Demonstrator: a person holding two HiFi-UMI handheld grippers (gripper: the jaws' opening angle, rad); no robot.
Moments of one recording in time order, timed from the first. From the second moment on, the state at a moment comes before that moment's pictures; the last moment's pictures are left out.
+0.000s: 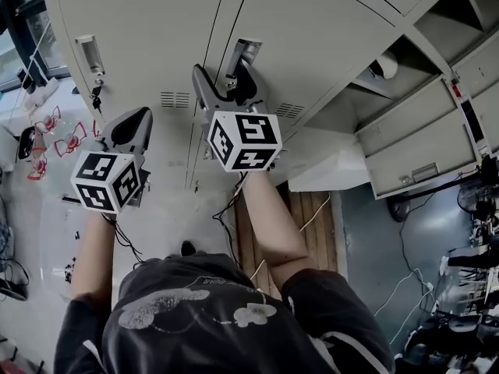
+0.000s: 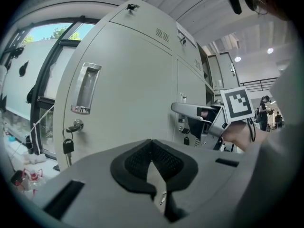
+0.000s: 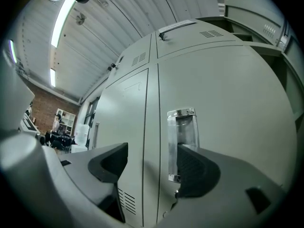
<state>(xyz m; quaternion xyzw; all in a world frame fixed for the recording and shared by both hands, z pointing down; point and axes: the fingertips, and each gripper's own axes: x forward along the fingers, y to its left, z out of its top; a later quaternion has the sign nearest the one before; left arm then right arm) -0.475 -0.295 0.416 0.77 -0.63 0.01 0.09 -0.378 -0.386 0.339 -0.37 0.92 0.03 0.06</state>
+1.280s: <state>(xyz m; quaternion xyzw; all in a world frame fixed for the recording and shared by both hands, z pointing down) -0.461 -0.259 0.404 0.87 -0.49 0.03 0.07 -0.327 -0.346 0.339 -0.59 0.81 0.01 0.02</state>
